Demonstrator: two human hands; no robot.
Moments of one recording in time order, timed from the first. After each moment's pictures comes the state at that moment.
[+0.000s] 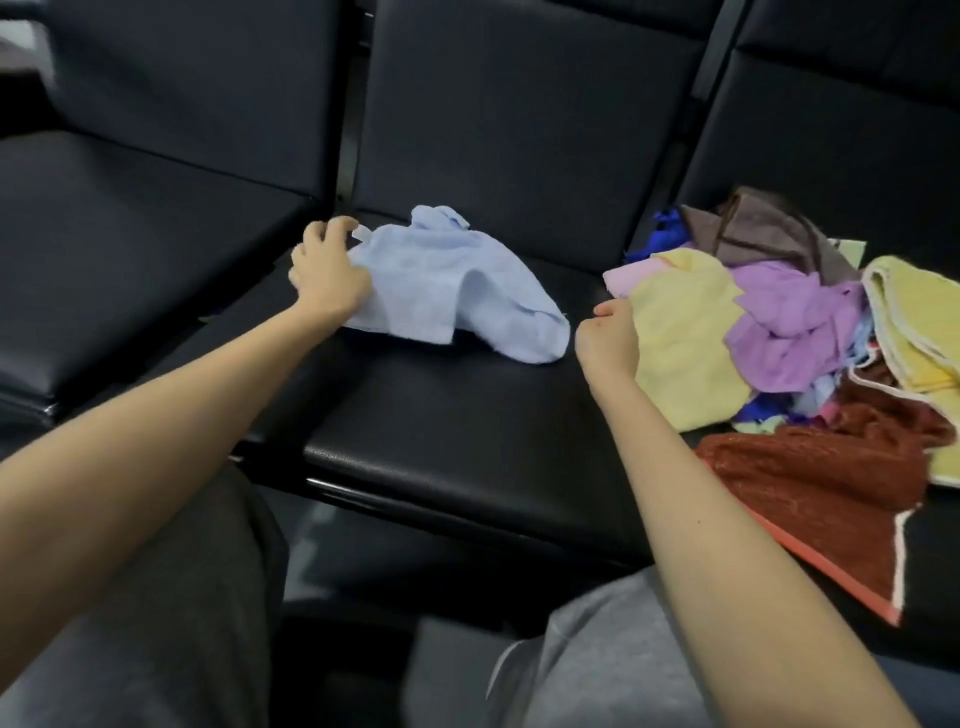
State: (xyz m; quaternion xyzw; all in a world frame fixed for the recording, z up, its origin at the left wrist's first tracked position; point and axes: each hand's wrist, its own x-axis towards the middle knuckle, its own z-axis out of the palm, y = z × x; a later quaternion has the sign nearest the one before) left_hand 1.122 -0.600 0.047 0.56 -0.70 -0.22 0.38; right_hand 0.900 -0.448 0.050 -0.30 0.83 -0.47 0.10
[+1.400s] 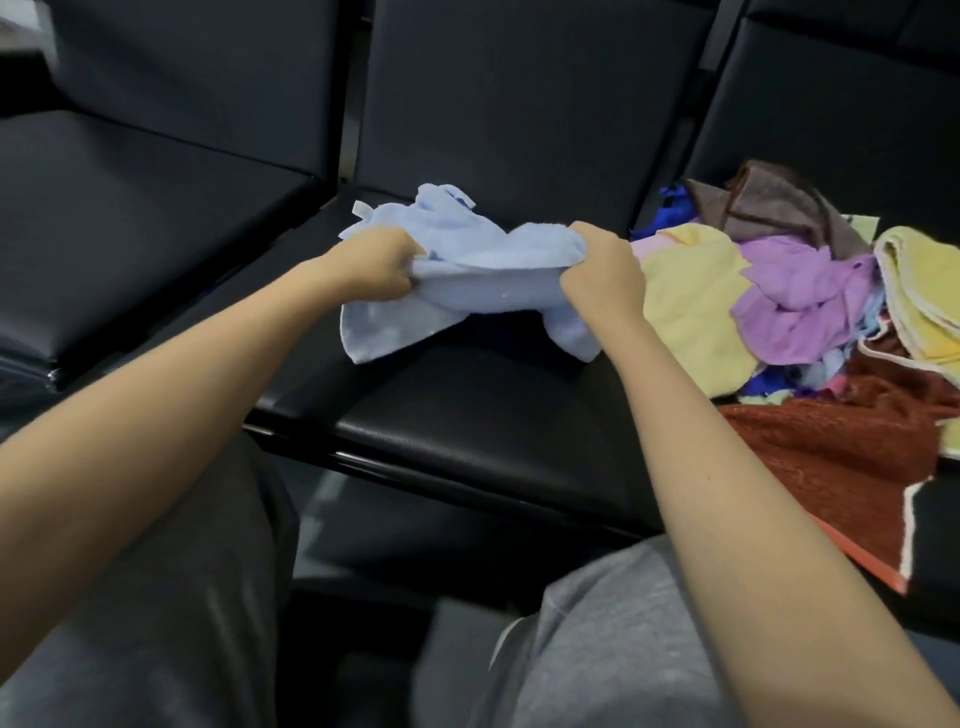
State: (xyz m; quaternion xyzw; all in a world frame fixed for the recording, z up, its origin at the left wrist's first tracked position) left_hand 1.116 -0.557 0.075 0.41 -0.90 -0.11 0.12; right_hand 0.927 -0.439 0.100 -0.50 0.83 -0.25 -0.04
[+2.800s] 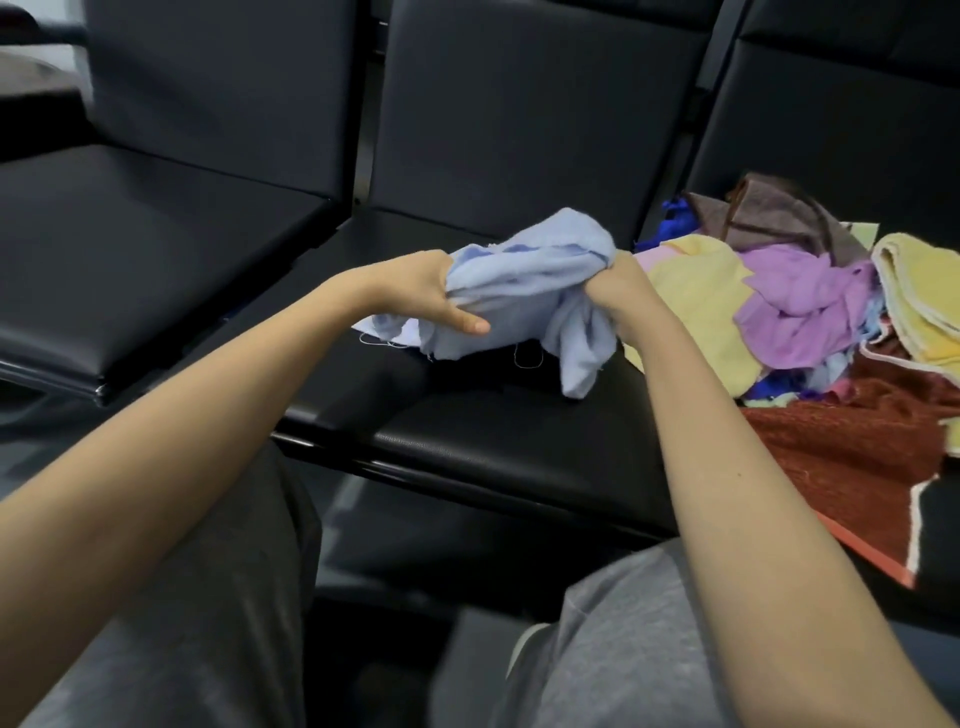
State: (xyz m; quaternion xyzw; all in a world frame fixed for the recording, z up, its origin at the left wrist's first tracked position) left_hand 1.116 -0.527 0.099 0.34 -0.89 -0.29 0.08; right_hand 0.919 -0.441 0.103 -0.40 0.79 -0.42 0.20
